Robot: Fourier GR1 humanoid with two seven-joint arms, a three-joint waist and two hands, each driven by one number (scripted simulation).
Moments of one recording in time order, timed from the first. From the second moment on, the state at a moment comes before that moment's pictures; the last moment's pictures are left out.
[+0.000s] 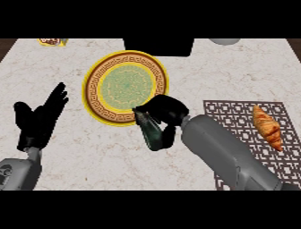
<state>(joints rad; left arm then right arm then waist) -0.18 0.34 -0.09 -1.36 0.19 0.11 0.14 -0.81 -0.11 0.74 -0.77 0.37 0.04 -0.31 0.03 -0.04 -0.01</state>
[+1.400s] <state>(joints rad) -0.17 0.31 -0.06 -1.38 0.15 0.11 0.13 -1.00 -0.02 0.76 -0.99 0.65 -0.63 0.73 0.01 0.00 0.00</state>
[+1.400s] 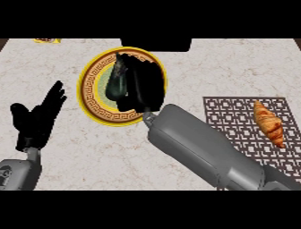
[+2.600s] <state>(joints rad) -0.16 0.30 -0.03 -1.39 0.14 0.08 0.14 -0.94 -0.01 0.40 -0.87 0.30 -0.45 -0.01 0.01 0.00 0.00</state>
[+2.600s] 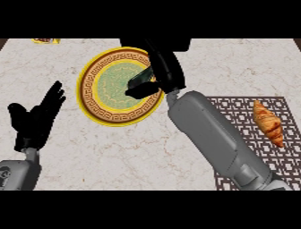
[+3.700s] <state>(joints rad) -0.17 0.28 0.03 -1.41 0.11 0.04 0.18 -0.74 -0.09 0.13 -1.06 -0.01 -0.08 -0.08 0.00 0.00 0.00</state>
